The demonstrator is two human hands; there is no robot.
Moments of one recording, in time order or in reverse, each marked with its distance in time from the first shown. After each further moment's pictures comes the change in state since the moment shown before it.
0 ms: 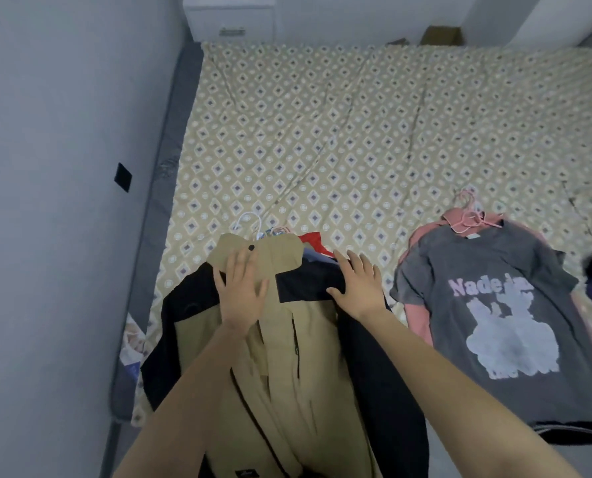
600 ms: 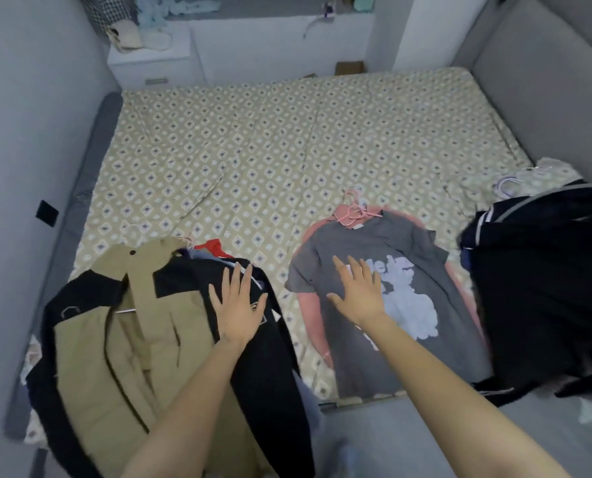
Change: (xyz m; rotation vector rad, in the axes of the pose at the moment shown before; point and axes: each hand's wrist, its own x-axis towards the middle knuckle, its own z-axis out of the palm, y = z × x) left_hand -0.113 0.300 0.052 0.008 -0.048 0.021; right_hand -0.148 0.291 -0.076 -0.024 0.064 0.099
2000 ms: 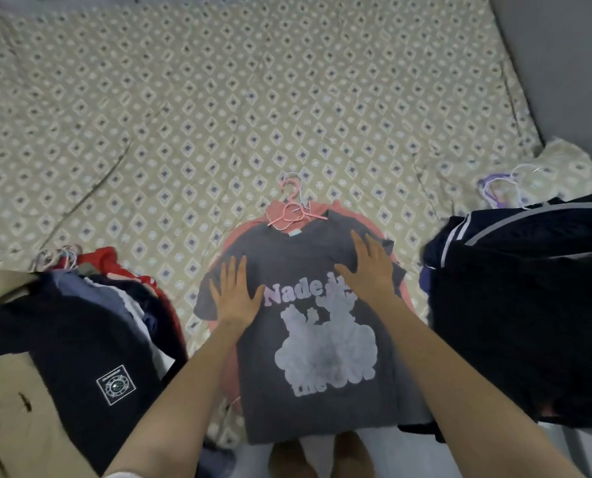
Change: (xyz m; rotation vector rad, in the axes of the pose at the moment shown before) left_hand 0.171 0.222 0.161 -0.079 -0.322 -0.147; right_hand 0.215 0.273 -0.015 0.213 -0.059 0.142
